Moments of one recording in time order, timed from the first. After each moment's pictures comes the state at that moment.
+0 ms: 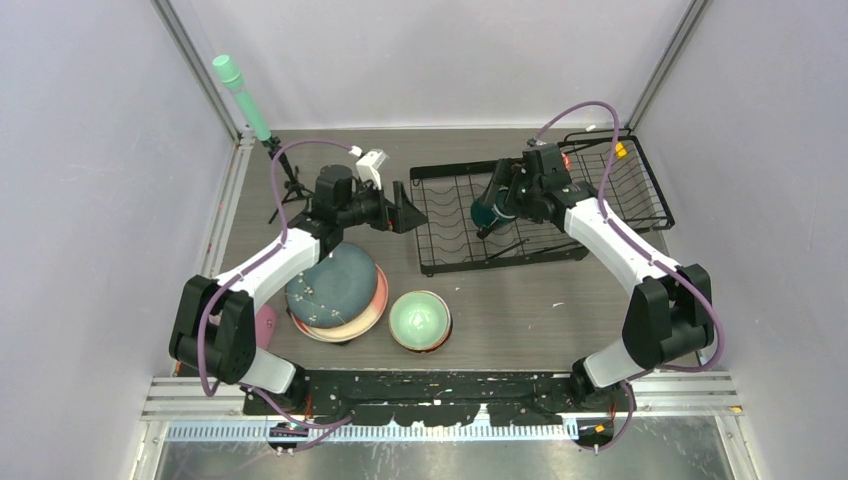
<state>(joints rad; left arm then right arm) -0.39 1.45 0.95 0.10 0.56 -0.39 0.33 1.50 1.19 -0.43 -0.04 0.59</state>
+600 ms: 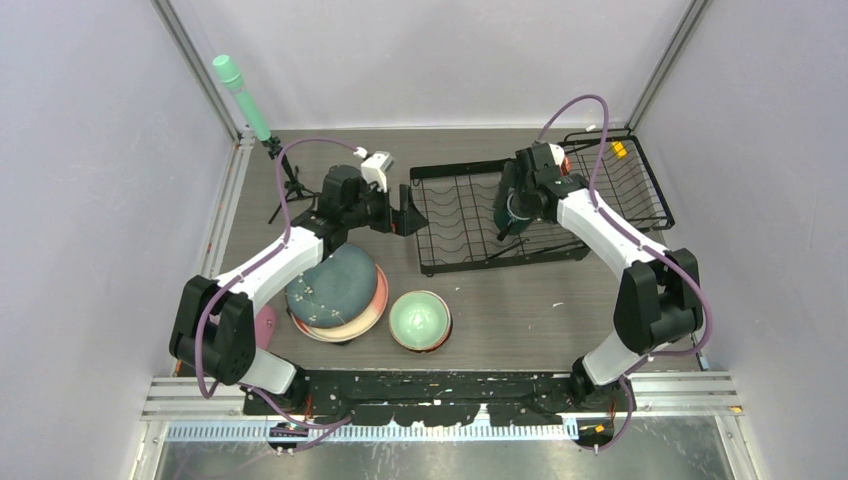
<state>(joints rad) -0.44 1.45 0.99 -0.02 0.41 -0.31 0.33 1.58 1.25 -0.54 0.22 0.54</state>
